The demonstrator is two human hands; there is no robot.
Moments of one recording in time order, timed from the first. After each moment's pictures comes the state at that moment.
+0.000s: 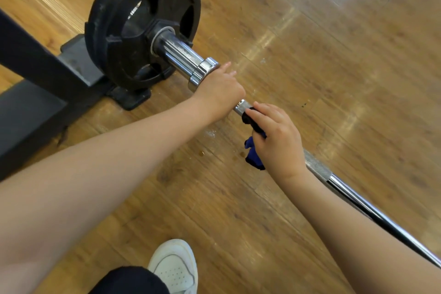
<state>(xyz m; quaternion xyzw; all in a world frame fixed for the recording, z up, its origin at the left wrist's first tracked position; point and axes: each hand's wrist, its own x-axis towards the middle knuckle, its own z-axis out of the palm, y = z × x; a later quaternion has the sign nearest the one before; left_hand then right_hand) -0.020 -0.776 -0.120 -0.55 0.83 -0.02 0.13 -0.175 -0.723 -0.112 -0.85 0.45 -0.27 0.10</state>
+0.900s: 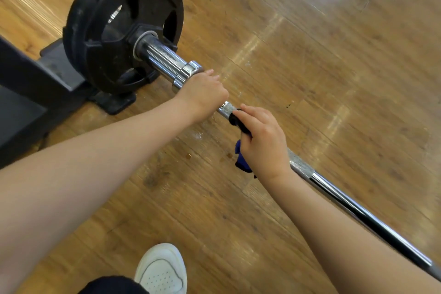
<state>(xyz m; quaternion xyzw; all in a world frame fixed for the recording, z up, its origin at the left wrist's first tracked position) -0.018 -0.776 -0.112 -0.55 0.83 -0.01 0.12 -0.174 -0.721 -0.105 -0.83 0.47 -0.28 0.10</state>
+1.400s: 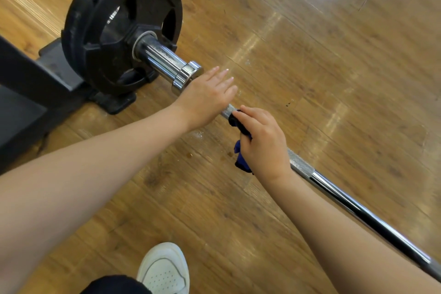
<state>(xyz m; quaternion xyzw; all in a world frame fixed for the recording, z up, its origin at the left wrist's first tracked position) -0.012 -0.758 -0.127 -0.50 0.86 -0.11 -0.02 -0.174 -0.715 -0.107 -0.83 0.47 -0.27 0.09</state>
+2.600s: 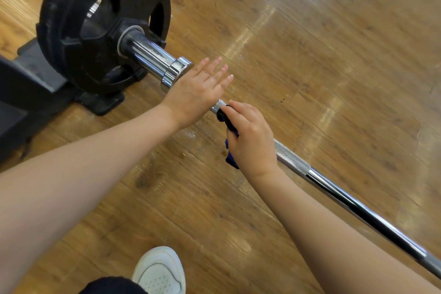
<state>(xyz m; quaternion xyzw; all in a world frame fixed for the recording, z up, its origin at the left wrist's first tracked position) -0.005 -0.772 -0.146 -0.47 0.85 -0.17 -0.13 -0.165 -0.720 -0.113 -0.83 0.48 -0.28 0.09</state>
